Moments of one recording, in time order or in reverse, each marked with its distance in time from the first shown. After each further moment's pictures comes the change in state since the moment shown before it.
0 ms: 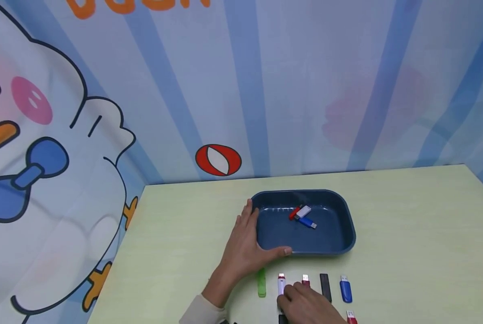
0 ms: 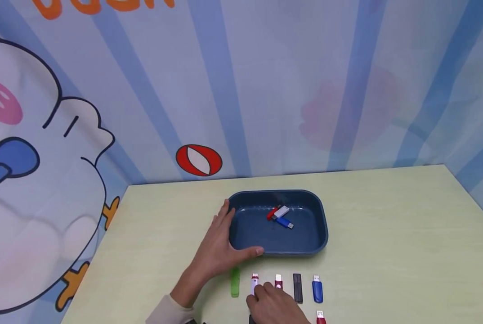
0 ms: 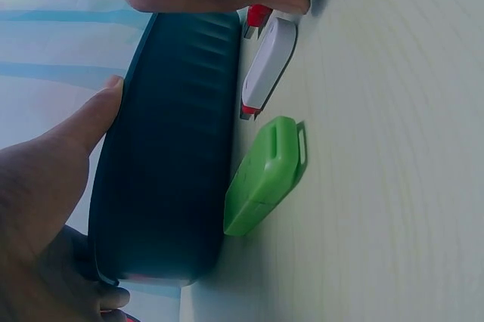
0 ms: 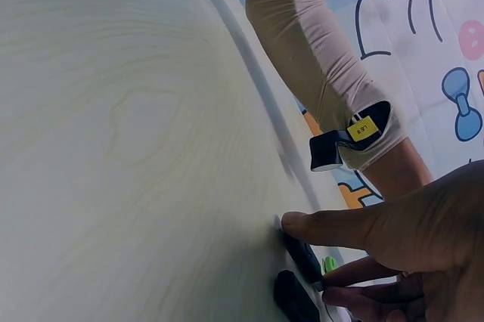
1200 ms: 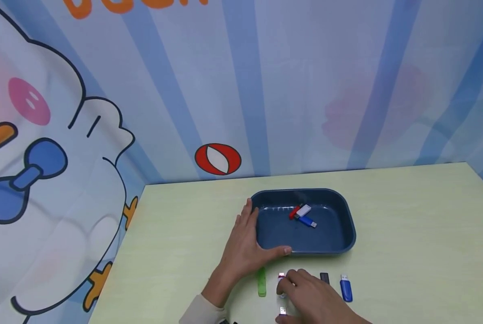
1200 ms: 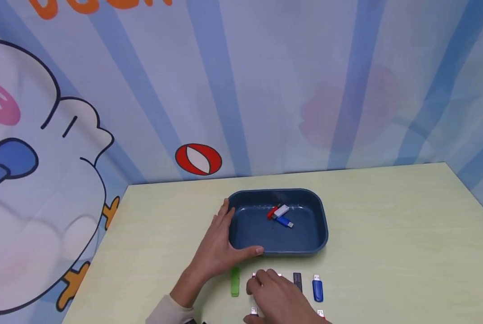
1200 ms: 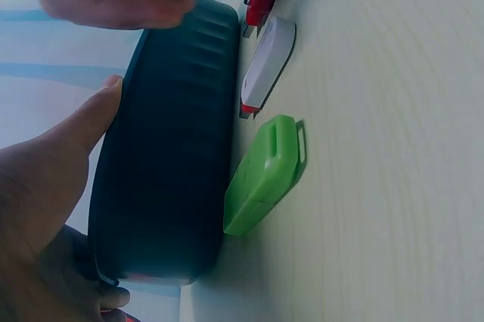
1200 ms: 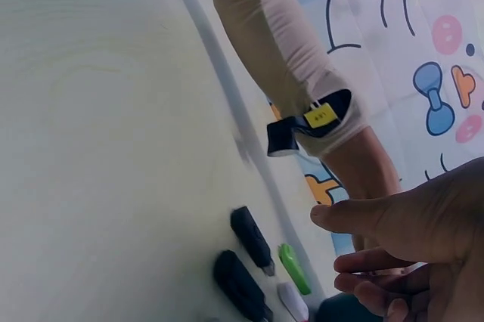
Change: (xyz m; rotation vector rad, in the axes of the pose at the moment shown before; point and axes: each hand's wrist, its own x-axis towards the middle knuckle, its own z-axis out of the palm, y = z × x) left_hand 0.000 0.000 0.000 0.007 -0.006 -0.006; right_hand -0.005 0.005 -0.024 0.157 0.130 0.011
